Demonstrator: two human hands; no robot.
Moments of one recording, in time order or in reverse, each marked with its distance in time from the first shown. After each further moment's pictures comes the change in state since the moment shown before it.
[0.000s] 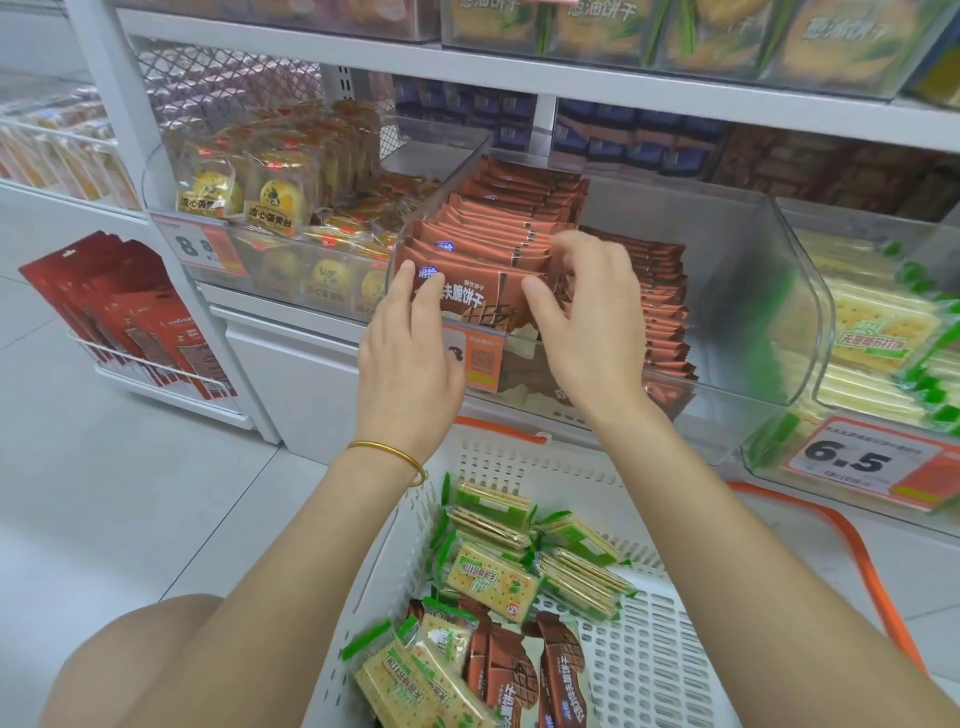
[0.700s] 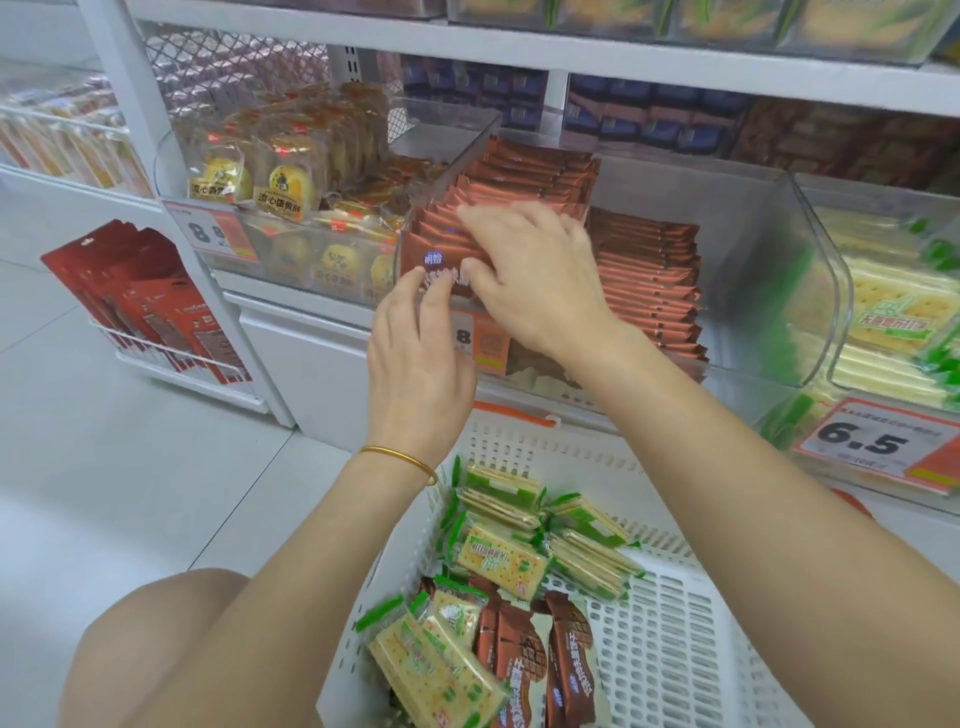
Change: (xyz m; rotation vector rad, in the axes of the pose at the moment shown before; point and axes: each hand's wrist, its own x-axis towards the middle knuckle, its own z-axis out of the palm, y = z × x) left_hand -0.015 0.001 0.000 0.019 0.073 0.051; right_hand 0.027 -0.030 0.013 -0.326 -0.327 -0.363
